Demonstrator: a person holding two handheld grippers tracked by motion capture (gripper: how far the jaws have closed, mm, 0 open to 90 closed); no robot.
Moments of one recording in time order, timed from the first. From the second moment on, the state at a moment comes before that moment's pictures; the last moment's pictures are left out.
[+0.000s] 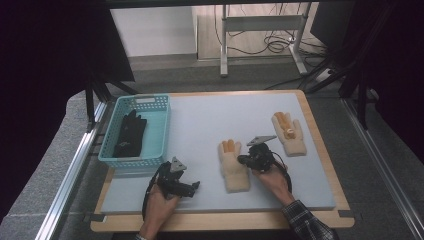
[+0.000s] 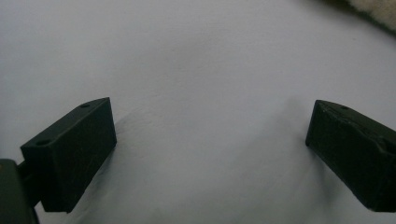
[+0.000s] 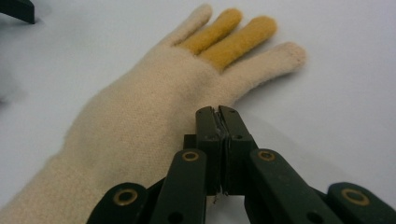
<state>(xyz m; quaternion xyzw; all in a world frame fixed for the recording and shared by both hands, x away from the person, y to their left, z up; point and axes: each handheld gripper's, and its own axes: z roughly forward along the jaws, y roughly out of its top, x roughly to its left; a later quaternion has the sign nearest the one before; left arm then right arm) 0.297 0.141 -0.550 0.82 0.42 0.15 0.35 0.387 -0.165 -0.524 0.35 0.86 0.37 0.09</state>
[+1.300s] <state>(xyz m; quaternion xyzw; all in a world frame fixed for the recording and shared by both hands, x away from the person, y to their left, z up) 0.297 0.141 -0.550 0.83 0.42 0.15 0.35 0.457 -0.323 -0.497 0.42 0.80 0.35 0.25</state>
